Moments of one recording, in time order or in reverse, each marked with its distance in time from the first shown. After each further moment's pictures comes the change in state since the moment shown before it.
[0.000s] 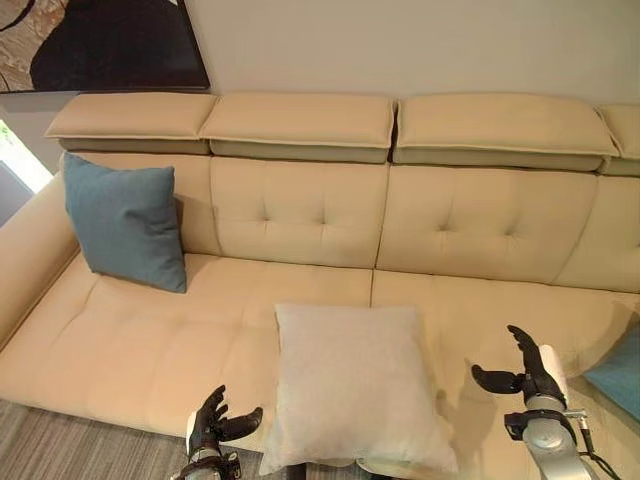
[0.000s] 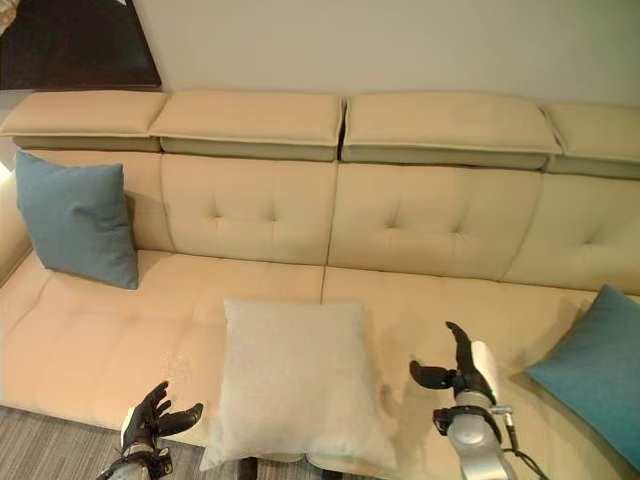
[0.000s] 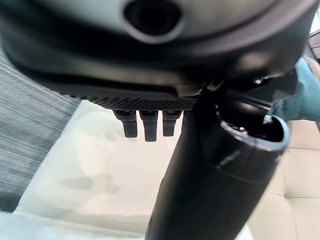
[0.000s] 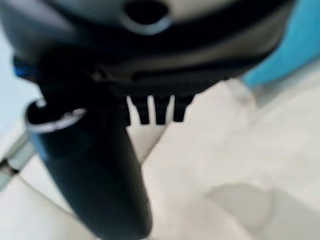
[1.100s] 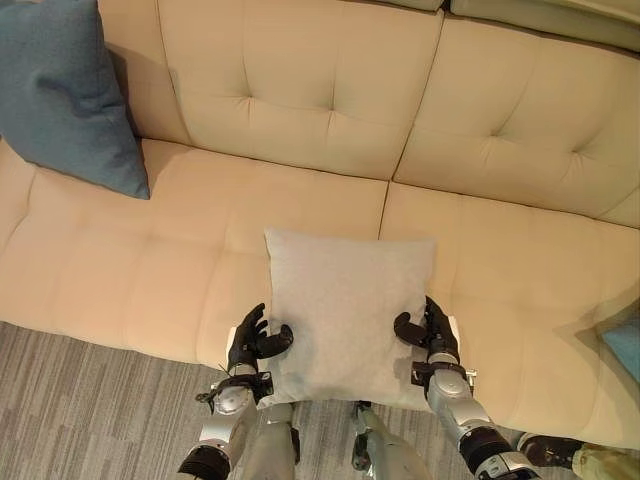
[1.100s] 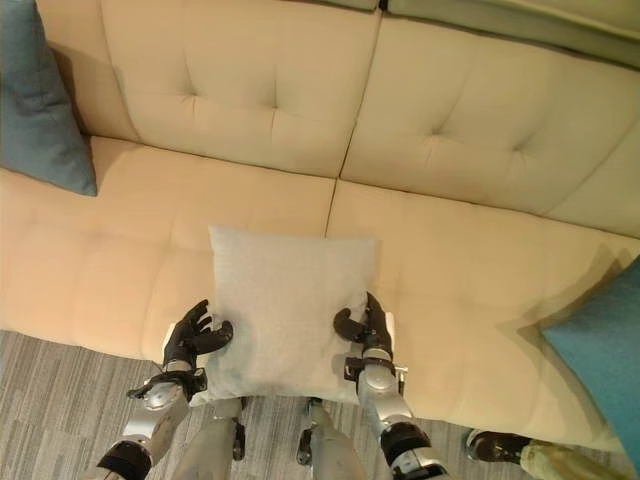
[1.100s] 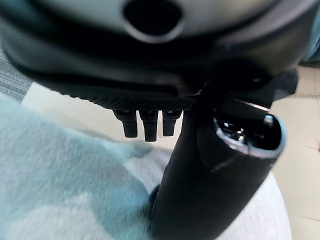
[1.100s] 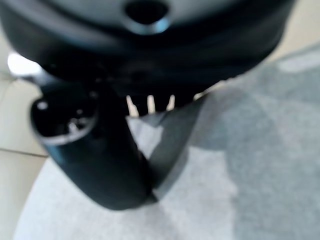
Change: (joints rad) left arm -0.343 -0.008 -0.210 0.025 -0.144 -0.040 0.024; right arm -0.296 0.244 0.208 0.201 0.353 -0.049 -0.039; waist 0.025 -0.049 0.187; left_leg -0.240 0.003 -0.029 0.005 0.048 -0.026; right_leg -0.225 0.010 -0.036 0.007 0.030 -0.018
